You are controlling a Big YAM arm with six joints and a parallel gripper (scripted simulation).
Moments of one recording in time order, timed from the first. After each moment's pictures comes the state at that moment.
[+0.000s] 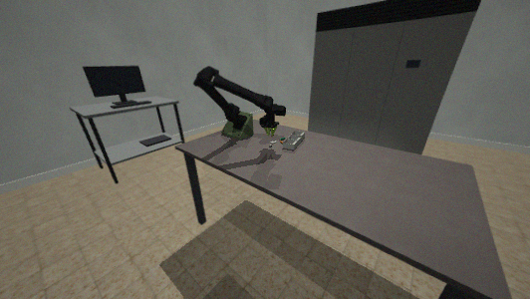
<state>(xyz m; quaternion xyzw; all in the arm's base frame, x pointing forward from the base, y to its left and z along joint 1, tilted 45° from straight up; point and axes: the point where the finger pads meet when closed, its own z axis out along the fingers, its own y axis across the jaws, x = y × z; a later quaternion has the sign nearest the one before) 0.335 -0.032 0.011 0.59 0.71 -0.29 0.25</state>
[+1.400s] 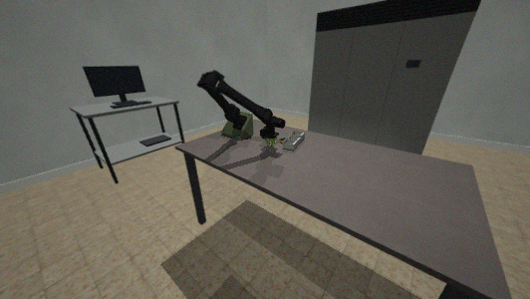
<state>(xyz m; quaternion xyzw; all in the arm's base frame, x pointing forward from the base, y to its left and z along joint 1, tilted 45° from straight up) 0.336 -0.086 -0.043 0.59 0.71 -0.29 0.25</state>
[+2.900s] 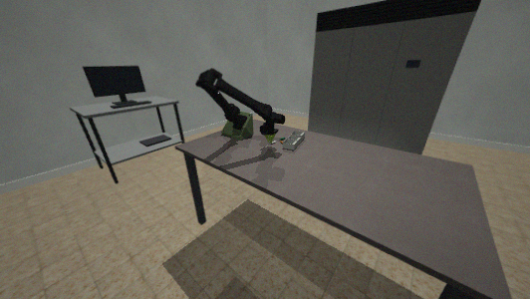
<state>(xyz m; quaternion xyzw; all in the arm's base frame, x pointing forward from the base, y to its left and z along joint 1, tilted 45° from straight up) 0.331 -0.068 -0.027 0.58 0.72 -0.29 0.25</state>
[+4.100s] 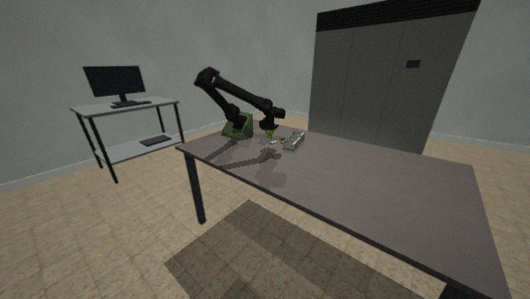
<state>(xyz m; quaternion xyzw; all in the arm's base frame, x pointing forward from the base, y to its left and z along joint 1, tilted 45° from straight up) 0.332 -0.044 0.000 0.58 0.71 -0.29 0.25</state>
